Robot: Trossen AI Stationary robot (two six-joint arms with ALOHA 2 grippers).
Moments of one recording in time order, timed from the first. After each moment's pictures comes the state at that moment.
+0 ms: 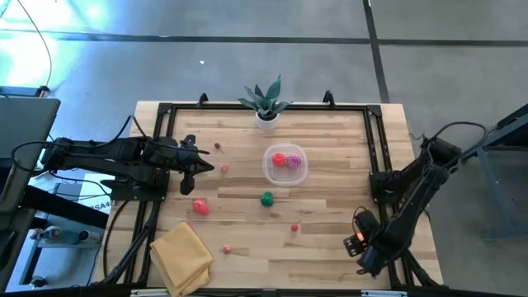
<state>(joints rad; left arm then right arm) 0.08 0.69 0.67 -0.55 -0.07 -0.16 1.00 1.52 0.99 -1.05 0.00 2.20</state>
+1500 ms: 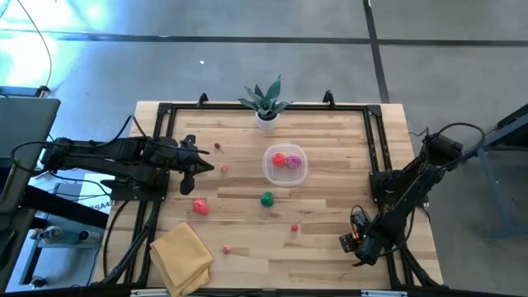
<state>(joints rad) 0.08 0.69 0.67 -0.55 -0.07 -0.16 0.99 1.48 0.69 -0.62 -0.03 2.27</state>
